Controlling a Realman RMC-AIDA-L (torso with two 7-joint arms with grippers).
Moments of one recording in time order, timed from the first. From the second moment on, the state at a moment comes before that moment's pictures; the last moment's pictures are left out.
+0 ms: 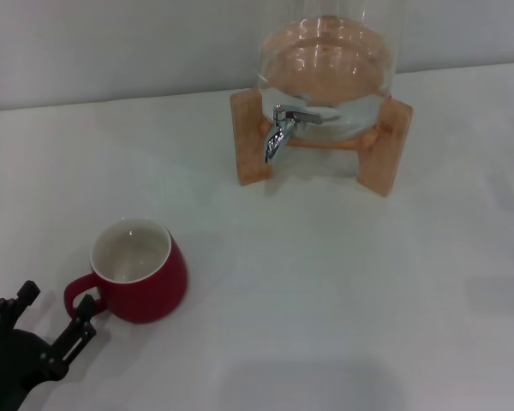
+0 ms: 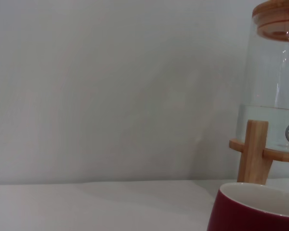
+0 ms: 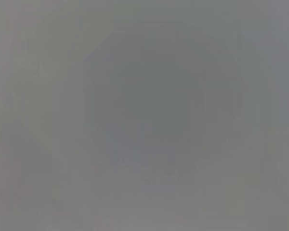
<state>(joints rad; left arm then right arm) -0.19 -2.08 2.57 0.10 -0.58 1.38 -0.38 0.29 2.00 -0.49 -0.08 -0.76 -1.30 0.28</state>
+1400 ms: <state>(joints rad) -0.20 -2.08 2.57 0.10 -0.58 1.36 -0.39 0.29 2.00 -0.49 -0.08 -0.76 -1.30 0.28</state>
